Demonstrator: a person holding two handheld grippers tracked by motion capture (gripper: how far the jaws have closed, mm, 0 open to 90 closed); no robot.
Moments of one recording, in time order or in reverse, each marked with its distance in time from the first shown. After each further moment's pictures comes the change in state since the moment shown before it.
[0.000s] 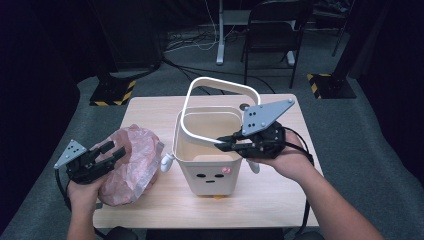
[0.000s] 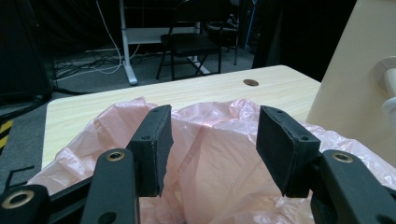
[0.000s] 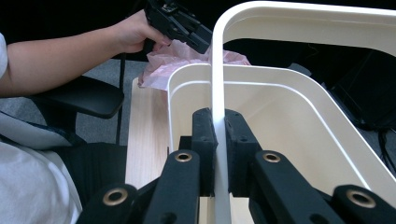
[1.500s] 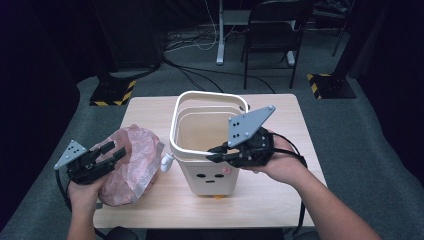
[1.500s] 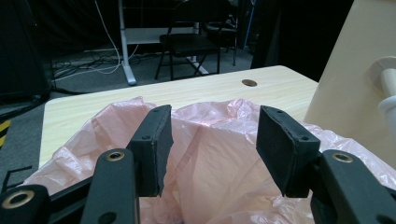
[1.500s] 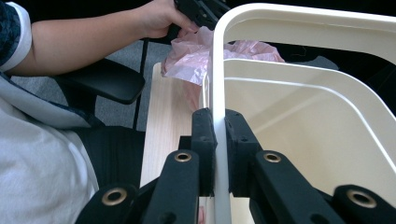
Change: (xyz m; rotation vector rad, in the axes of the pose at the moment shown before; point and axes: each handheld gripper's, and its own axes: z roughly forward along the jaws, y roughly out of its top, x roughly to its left) left arm -0.001 -0.001 0.000 -0.002 -0.005 -0.004; right arm 0.013 0.008 0.018 0.074 0.084 -0.054
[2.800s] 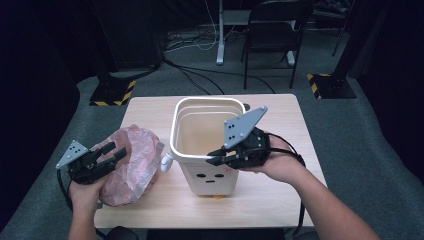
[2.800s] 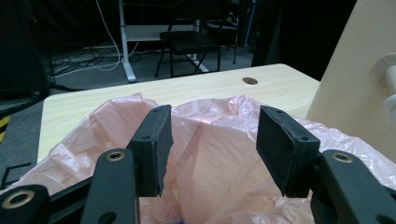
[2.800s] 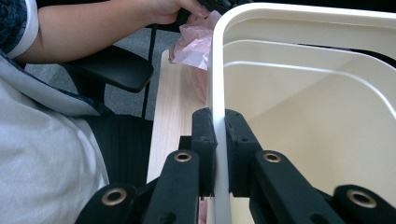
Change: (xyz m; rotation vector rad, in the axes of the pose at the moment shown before) left arm 0.001 -0.002 0.003 0.010 0.001 -0.007; right arm -0.004 -0.005 0.009 0.050 0.049 0.006
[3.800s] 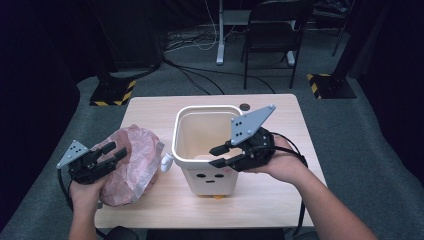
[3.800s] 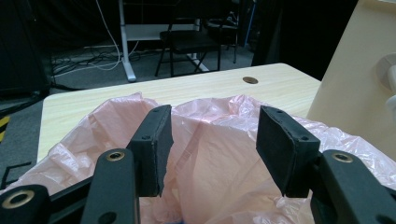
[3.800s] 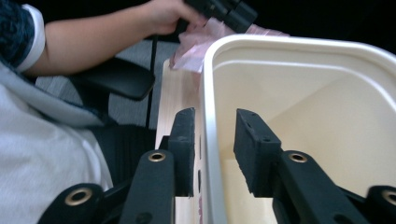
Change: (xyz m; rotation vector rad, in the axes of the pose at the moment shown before) left arm 0.000 0.000 0.001 0.001 0.002 0.000; right arm -0.005 -0.011 -0.005 -0.064 0.006 0.048
